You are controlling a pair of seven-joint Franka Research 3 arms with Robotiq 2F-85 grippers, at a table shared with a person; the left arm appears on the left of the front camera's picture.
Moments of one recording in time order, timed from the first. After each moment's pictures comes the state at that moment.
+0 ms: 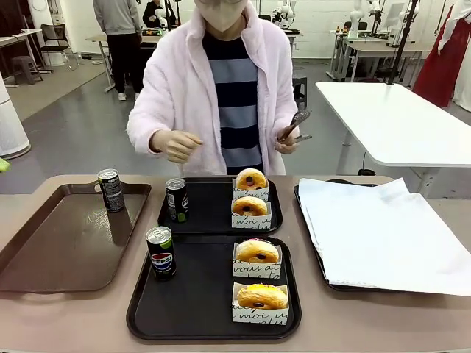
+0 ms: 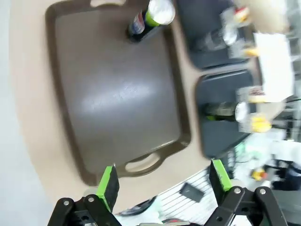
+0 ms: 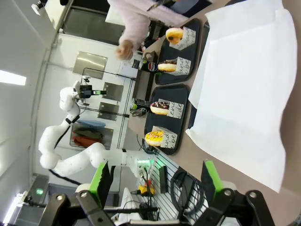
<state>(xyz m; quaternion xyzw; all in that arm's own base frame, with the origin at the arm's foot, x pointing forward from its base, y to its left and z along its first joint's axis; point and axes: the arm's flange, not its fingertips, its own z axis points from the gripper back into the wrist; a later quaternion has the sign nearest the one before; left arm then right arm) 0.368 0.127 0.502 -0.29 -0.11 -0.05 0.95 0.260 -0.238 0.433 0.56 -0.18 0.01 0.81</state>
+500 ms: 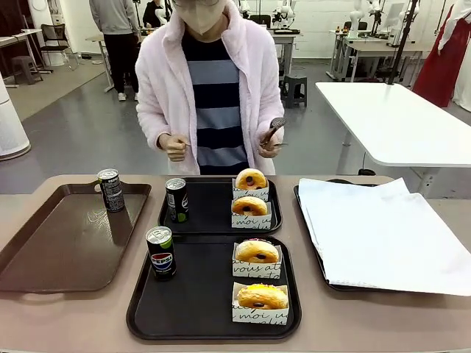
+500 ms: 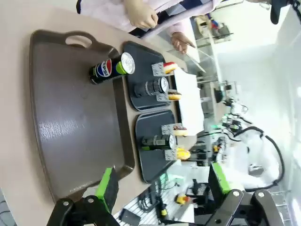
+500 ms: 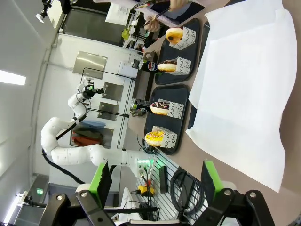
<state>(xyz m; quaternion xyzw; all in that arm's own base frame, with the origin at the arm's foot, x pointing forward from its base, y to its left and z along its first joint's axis) 0.370 0.245 0.469 -0.53 -0.16 0.03 0.83 0.260 -0.238 0.433 0.56 -0.18 0.01 0.81</state>
